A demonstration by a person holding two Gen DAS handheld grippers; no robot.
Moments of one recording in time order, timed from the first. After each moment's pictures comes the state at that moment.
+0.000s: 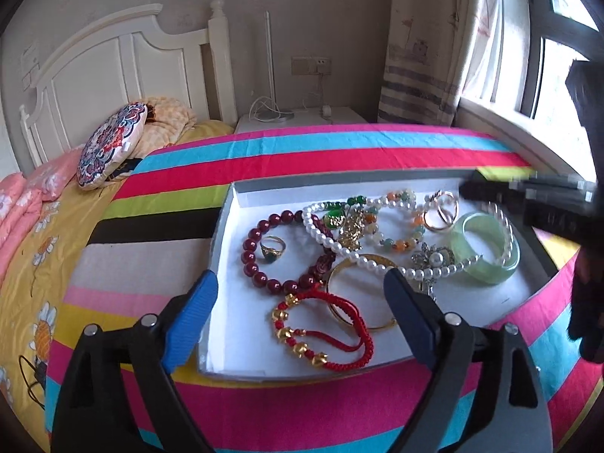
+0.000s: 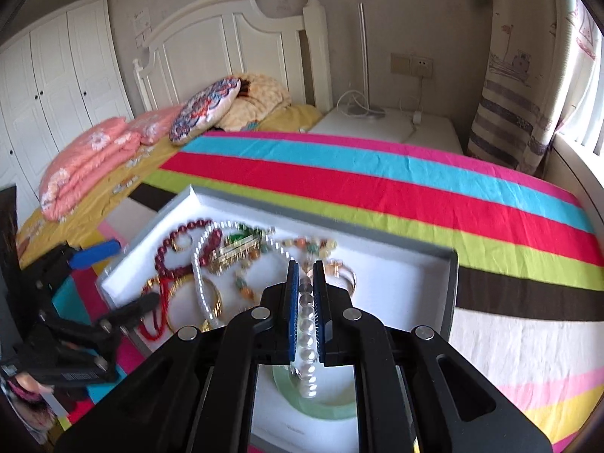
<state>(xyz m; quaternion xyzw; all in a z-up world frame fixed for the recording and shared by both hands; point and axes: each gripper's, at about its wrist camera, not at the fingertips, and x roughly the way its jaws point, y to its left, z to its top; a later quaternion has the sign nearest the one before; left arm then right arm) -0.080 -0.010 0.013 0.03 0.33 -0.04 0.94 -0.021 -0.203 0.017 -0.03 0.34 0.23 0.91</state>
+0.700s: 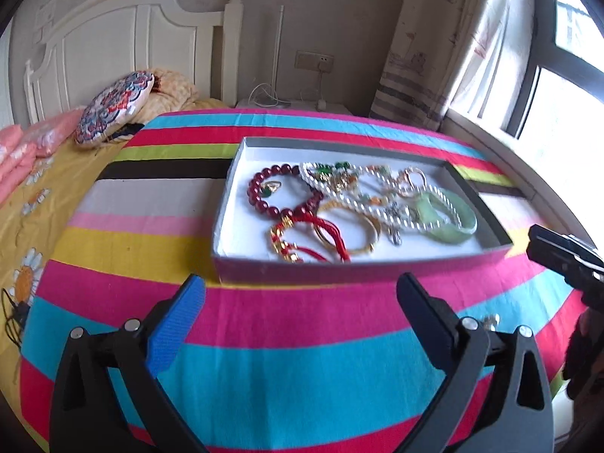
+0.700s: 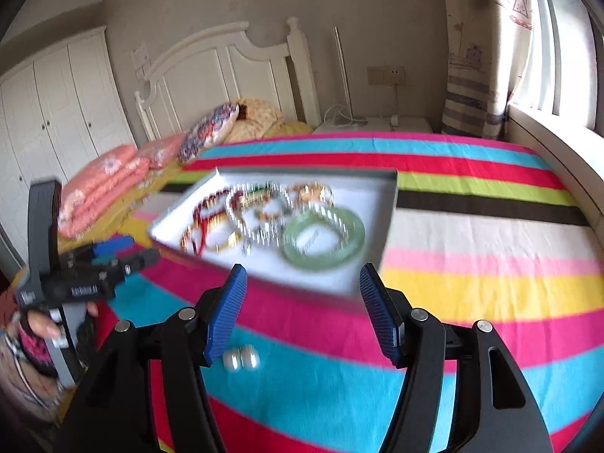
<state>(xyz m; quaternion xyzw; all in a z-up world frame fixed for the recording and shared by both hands) -0.148 0.004 0.008 -0.02 0.35 -0.06 0.94 -0.150 -0.266 0.008 0.01 0.30 0.21 0.93</state>
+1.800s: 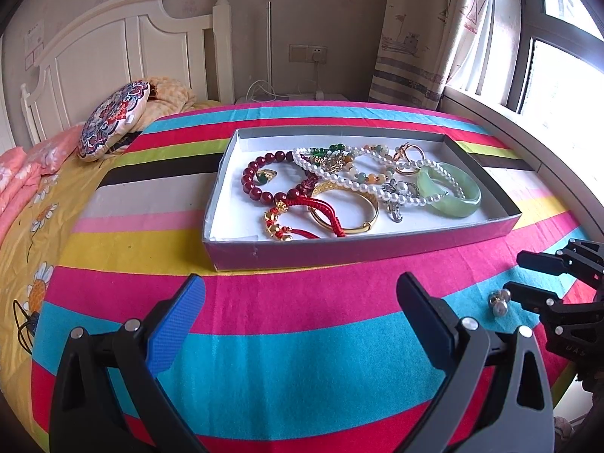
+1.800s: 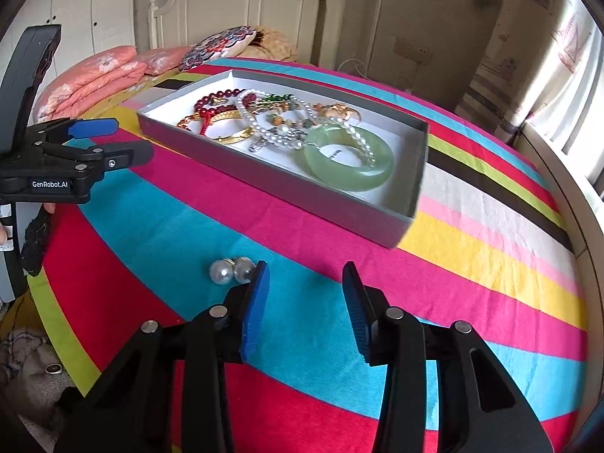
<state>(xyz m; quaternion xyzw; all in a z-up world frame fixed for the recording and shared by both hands) -0.150 -0.008 0.000 0.01 0.35 -0.05 0.93 -0.160 -0.223 -0.032 -0.14 0.36 0.20 0.90</state>
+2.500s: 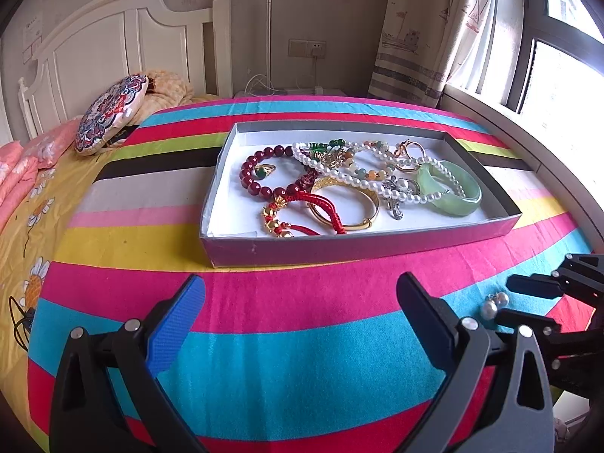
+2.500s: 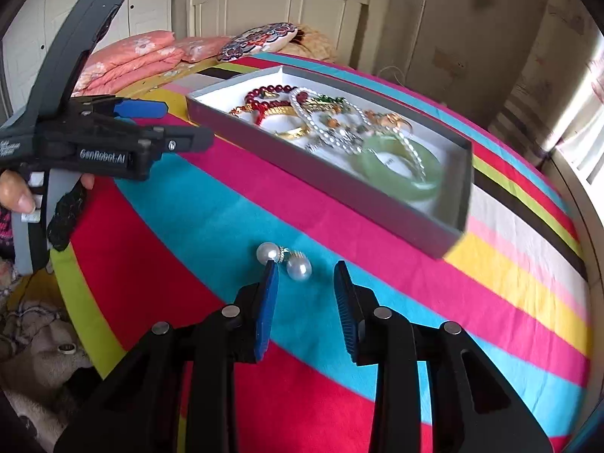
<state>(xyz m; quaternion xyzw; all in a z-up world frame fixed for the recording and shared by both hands) -0.148 -0.009 -0.003 0.01 0.36 -0.06 0.93 -0.173 -0.199 -0.031 -0.17 0.36 0.25 0.88</state>
